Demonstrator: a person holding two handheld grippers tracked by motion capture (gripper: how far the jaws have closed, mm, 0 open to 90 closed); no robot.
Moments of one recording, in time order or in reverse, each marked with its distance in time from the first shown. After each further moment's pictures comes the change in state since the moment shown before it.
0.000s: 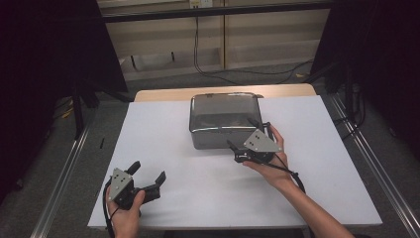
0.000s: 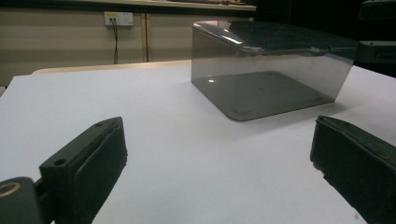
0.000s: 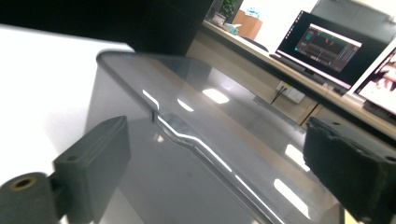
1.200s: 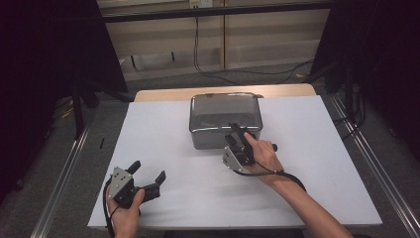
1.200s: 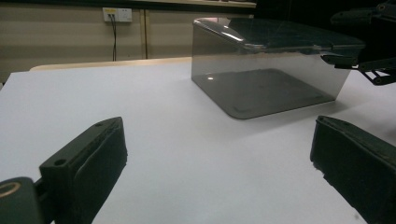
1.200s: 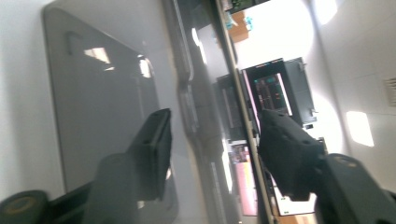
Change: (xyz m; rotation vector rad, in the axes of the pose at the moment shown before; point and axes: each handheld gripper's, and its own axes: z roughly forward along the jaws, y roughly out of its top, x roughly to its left) left arm 0.003 0.001 0.002 0.015 -0.002 -0.005; right arm 0.034 0.005 0.024 0.142 -0.105 -0.755
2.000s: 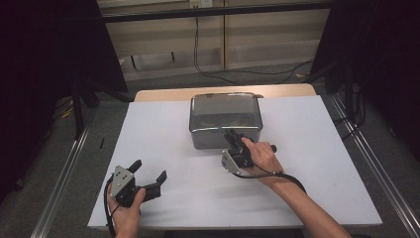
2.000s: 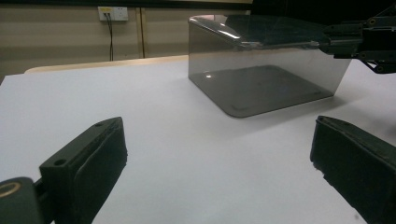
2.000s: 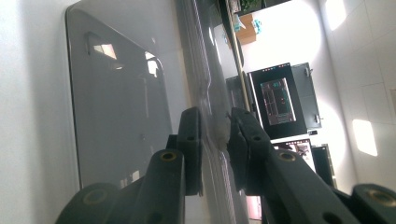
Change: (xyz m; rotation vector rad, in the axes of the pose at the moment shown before) left arm -0.001 0.003 0.003 0.019 -0.019 0.028; right arm 0.004 0.004 -0.002 -0.002 0.019 -0.042
